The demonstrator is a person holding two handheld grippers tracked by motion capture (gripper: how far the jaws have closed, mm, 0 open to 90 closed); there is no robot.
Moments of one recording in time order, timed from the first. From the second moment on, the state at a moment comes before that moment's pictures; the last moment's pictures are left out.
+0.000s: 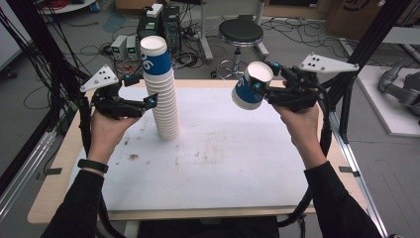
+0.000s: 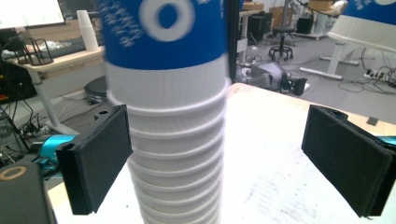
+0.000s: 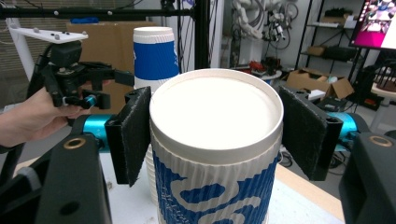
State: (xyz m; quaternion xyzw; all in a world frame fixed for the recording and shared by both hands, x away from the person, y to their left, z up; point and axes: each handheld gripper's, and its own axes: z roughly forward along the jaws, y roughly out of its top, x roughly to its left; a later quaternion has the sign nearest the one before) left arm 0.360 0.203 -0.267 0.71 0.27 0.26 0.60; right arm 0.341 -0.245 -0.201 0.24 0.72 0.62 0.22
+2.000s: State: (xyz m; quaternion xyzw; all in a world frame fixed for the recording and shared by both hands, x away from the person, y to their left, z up) left arm 0.304 0.141 -0.364 0.74 0.20 0.16 0.62; right arm 0.313 -0.264 -0.296 0.26 0.73 0.60 0.18
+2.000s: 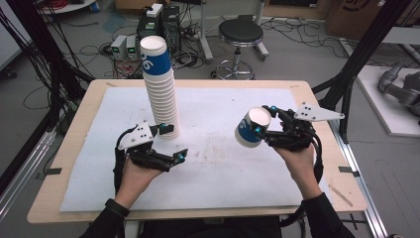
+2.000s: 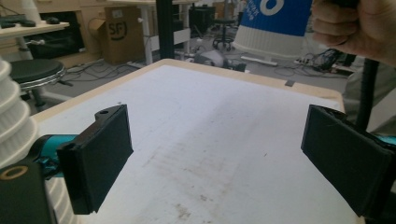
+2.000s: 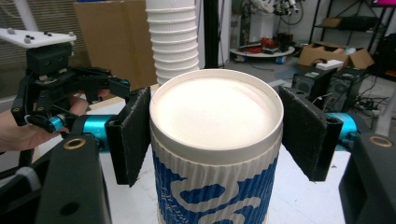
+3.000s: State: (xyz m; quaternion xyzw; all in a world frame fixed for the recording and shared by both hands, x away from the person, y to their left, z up) left arm 0.316 0.066 -0.342 0.77 0.10 0.03 0.62; right arm 0.310 -0.245 -0.291 0.17 0.77 0.61 0.06
